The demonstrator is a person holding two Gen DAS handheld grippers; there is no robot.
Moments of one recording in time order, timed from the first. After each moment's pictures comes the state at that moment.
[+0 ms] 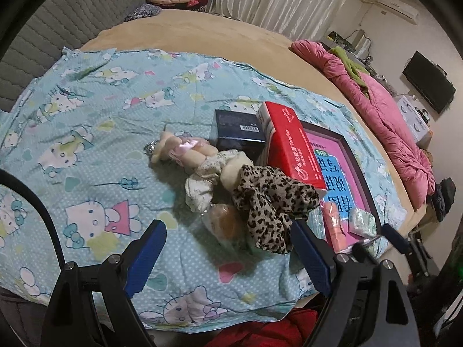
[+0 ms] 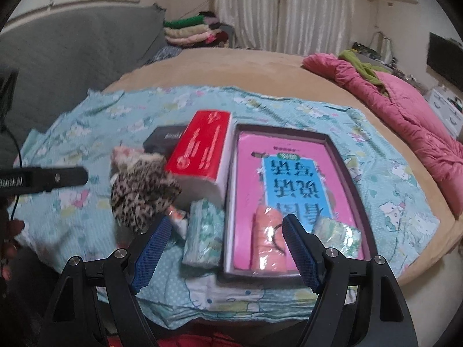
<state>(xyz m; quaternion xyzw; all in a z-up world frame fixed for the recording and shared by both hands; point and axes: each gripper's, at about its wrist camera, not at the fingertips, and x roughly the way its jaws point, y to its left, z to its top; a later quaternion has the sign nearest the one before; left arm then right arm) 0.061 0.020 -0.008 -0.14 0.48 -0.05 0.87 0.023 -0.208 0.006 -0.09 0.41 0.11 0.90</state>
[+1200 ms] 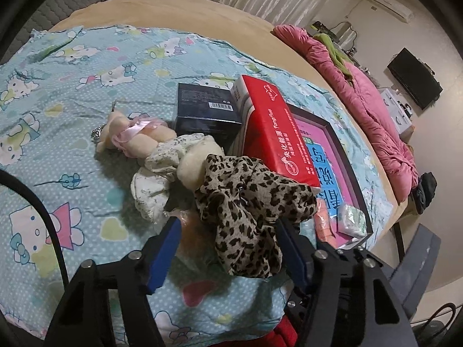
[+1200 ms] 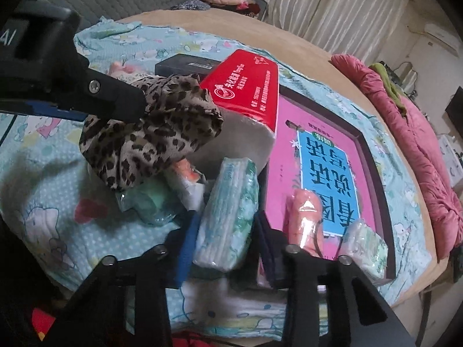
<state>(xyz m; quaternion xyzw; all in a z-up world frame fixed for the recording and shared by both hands) 0.104 -0.005 -0.053 -0.18 0.50 -0.11 0.84 0.058 -0.161 -0.082 -0.22 0.45 0.12 0.85</state>
